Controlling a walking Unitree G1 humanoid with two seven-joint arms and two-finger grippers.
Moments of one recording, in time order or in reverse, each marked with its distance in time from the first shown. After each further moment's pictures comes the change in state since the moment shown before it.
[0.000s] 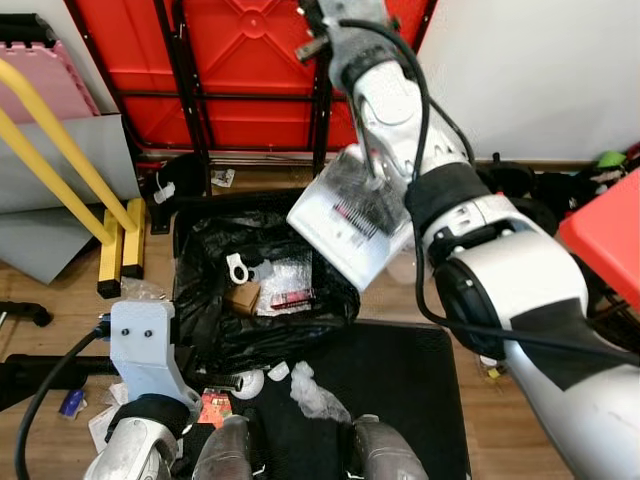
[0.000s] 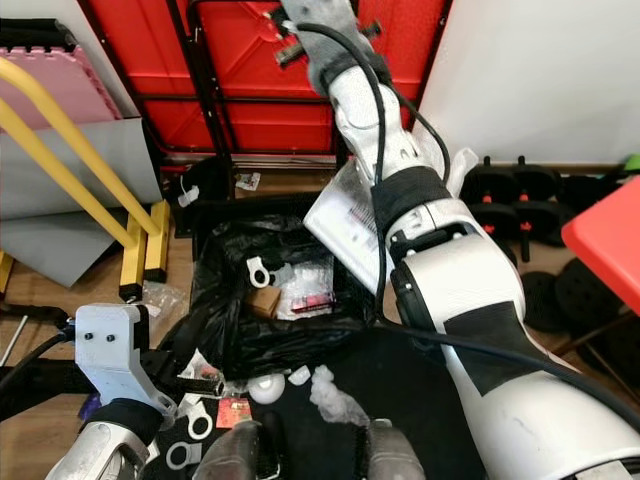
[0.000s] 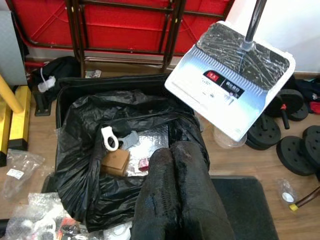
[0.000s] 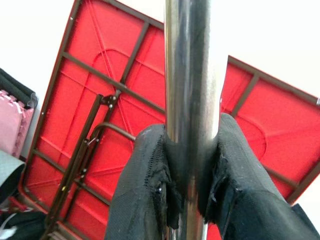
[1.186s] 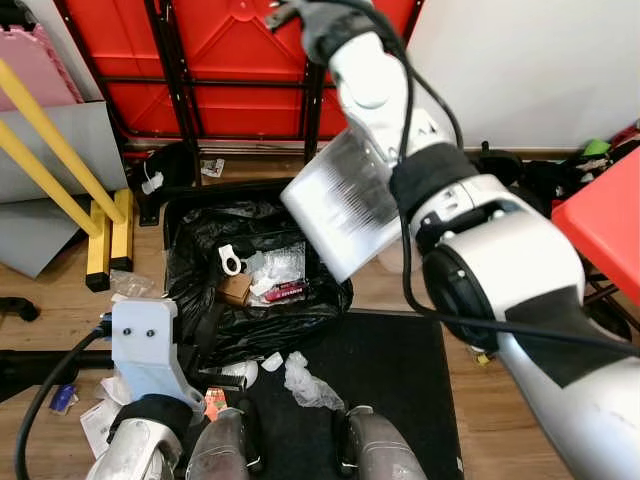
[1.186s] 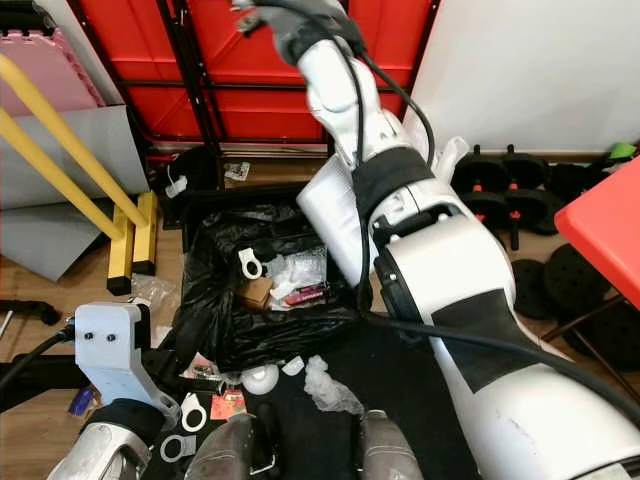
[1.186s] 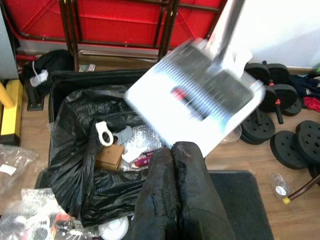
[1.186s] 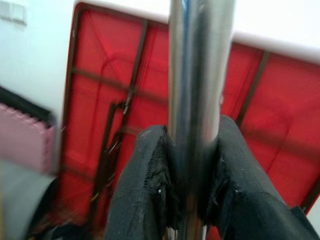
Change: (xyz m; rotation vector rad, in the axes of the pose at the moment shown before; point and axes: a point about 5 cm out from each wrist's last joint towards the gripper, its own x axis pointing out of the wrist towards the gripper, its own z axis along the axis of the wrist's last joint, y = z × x) left arm 0.004 -0.002 0.000 -0.014 0.000 0.010; right arm -0.002 0.010 -0.007 0.239 0.038 -0.020
